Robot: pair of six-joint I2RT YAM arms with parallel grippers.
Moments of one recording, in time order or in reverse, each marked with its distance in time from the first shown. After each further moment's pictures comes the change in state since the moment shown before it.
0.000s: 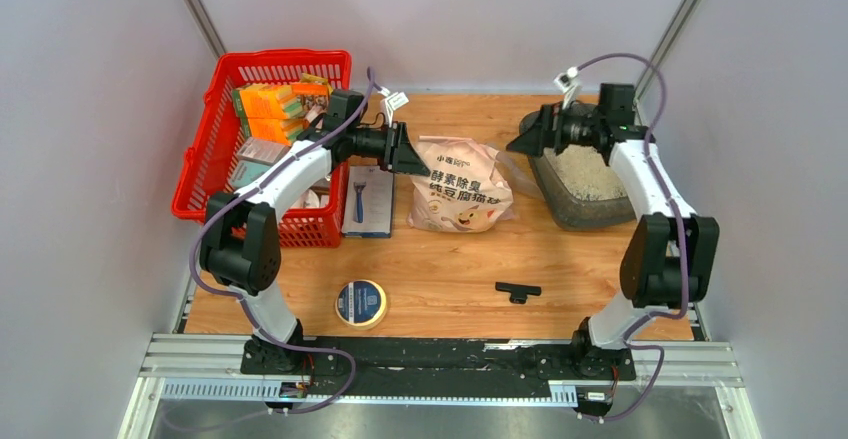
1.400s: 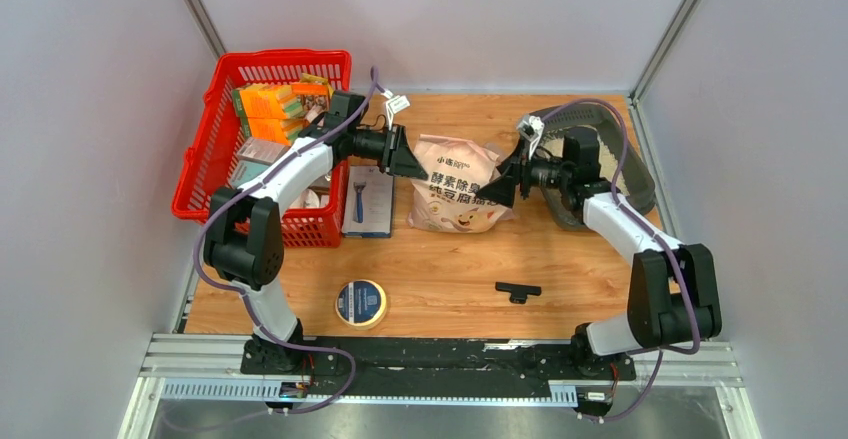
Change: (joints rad) left arm 0.009 0.035 0.028 -0.073 0.070 0.119; right arm 0.169 -0.248 -0.496 0.658 0.000 0.115
